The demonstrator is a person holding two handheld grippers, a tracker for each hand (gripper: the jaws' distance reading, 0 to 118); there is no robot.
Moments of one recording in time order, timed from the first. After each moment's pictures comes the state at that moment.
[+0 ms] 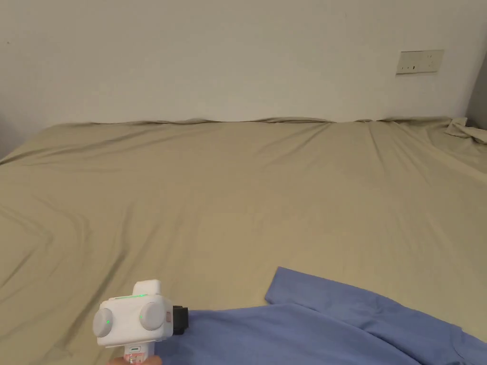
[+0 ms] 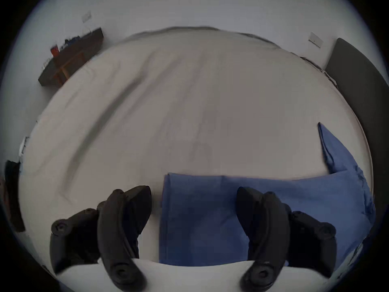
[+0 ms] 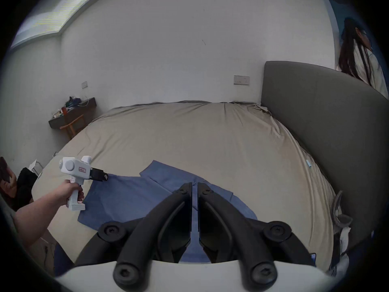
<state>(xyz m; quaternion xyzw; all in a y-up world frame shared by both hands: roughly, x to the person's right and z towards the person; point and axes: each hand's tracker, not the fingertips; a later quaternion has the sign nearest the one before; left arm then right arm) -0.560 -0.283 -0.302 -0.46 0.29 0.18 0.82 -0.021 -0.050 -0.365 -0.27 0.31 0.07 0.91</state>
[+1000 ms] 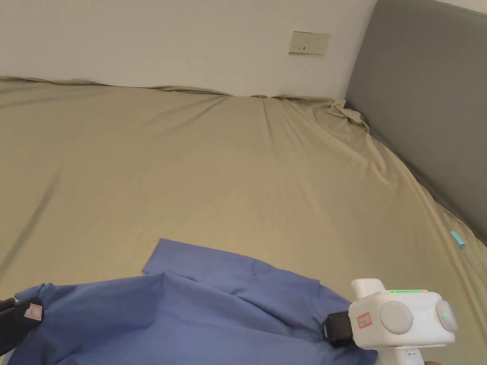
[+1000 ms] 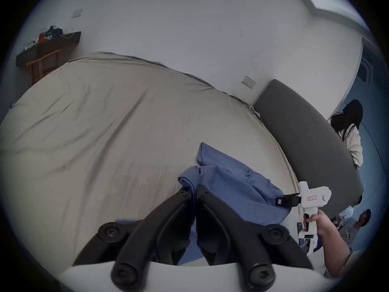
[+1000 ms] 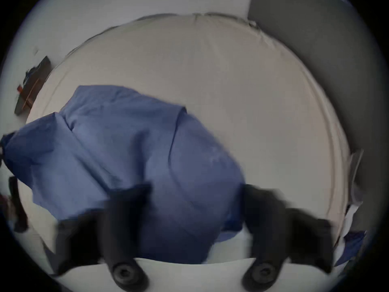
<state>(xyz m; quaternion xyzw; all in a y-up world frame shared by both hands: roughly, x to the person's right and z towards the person) -0.428 -0.114 -0.177 -0.30 0.13 0.27 0.91 0.005 -0.234 -0.504 -0.56 0.19 0.12 0.80</state>
